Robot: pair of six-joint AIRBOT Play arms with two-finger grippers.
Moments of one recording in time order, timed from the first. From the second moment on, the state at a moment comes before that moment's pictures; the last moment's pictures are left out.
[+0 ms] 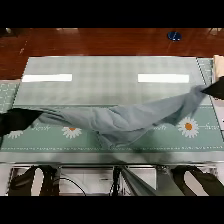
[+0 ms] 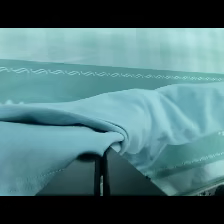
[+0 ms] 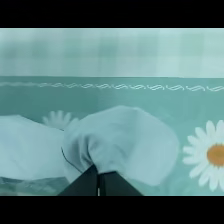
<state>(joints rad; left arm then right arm) 0.39 -0.40 0.77 0.76 -1.46 -1.34 -0.19 -0.89 1.31 -1.22 1.57 1.50</state>
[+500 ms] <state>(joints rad) 0.09 -0.77 0.51 0.70 -0.79 -0.92 0.01 -1.30 1.19 -1.33 0.70 1.47</state>
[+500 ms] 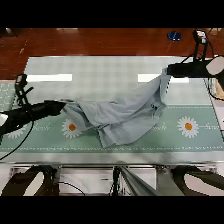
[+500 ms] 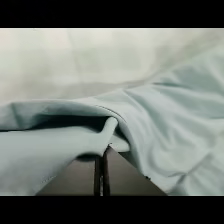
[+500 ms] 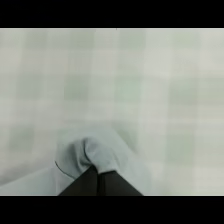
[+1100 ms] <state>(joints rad) -0.01 -1.00 0.55 0.70 -0.67 -0.81 -0.01 -1.35 1.20 -1.35 0.50 1.46</state>
